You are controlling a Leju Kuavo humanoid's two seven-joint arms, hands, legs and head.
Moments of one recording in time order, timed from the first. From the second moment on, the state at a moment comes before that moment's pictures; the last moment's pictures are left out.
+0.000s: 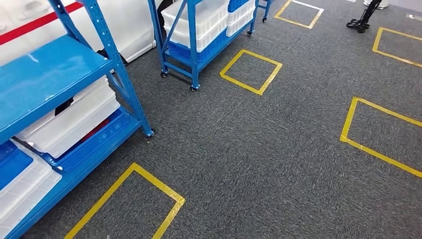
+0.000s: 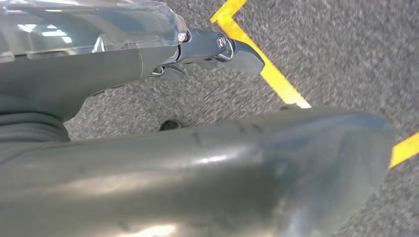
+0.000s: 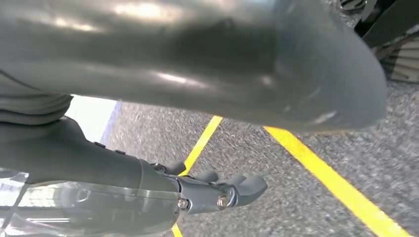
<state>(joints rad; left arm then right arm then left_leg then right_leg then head) -0.02 -0.07 0.47 -0.19 -0.02 0.12 -0.32 -0.03 0.04 -0.33 -0.19 0.51 -0.14 0.07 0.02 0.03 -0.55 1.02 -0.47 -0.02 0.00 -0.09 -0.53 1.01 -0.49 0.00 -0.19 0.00</state>
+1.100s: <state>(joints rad) -0.02 -0.06 0.47 -0.19 -0.05 0.13 -0.34 -0.05 0.05 -0.33 -0.19 0.55 -0.10 0.10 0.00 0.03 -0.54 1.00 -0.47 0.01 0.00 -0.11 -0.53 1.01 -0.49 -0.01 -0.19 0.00</state>
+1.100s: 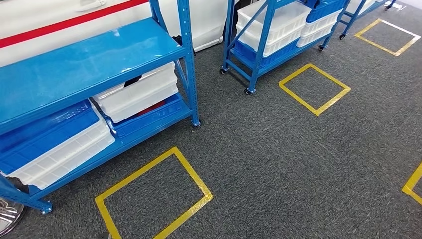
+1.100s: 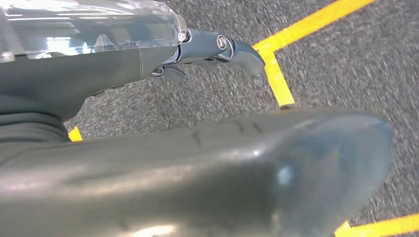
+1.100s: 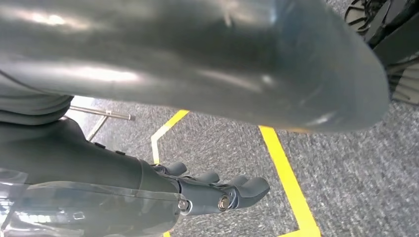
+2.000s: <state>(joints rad) -0.02 -0.06 0.47 -0.19 -0.05 0.13 -0.33 -0.04 0.06 -0.33 -0.19 0.55 -0.10 0.10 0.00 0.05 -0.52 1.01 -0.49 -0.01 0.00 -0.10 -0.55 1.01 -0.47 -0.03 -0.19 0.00</state>
